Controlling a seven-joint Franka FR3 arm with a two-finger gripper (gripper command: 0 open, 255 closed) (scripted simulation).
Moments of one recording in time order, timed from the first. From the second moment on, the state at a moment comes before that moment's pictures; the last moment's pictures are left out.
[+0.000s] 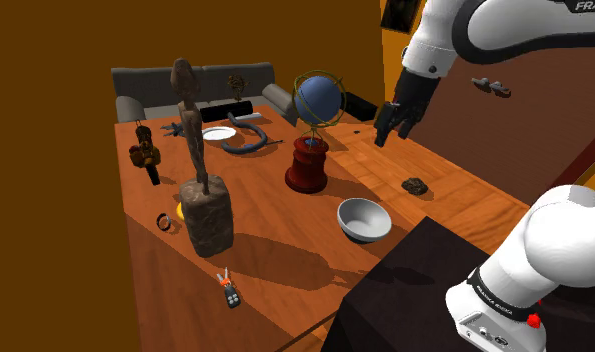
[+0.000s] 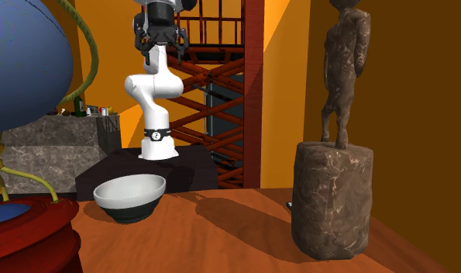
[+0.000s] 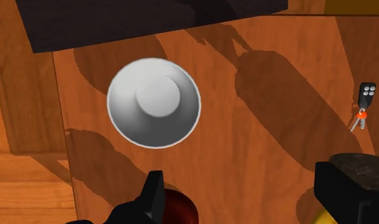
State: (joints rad) arm 0.04 -0.69 0.12 -2.47 0.09 1.85 0.21
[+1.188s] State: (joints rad) arm 0.09 -0.17 0.42 -2.44 0.07 2.32 0.55
